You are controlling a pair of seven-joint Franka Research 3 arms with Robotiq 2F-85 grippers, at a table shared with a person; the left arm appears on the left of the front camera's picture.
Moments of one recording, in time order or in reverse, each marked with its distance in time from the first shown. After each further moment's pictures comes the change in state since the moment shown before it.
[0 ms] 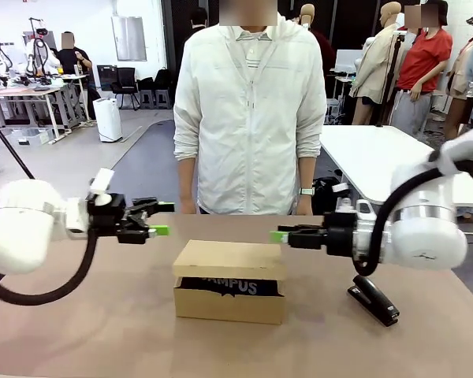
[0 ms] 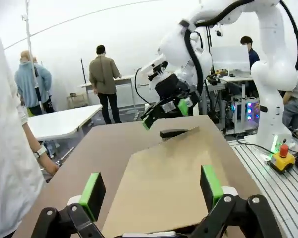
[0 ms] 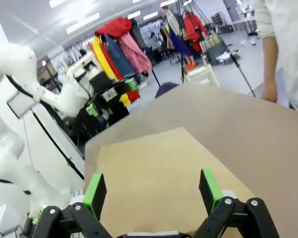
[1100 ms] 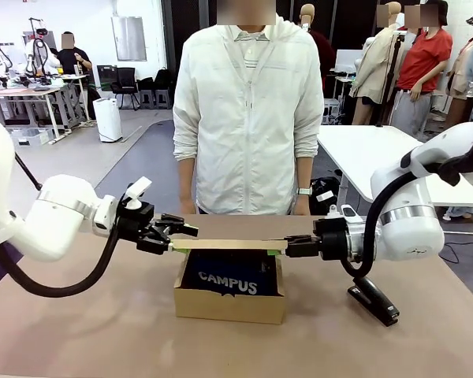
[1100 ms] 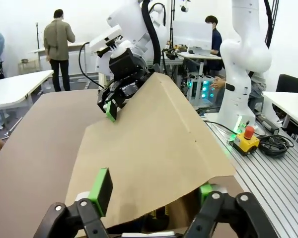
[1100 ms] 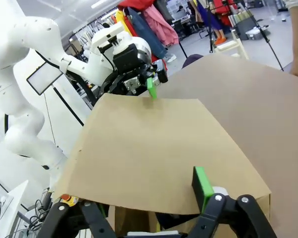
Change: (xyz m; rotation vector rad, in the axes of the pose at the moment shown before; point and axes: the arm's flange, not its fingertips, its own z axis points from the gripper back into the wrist) left arm -0.022 0.018 -0.038 -0.222 0.159 0.148; right arm -0.014 -0.043 -0.006 0.168 0.117 -0.053
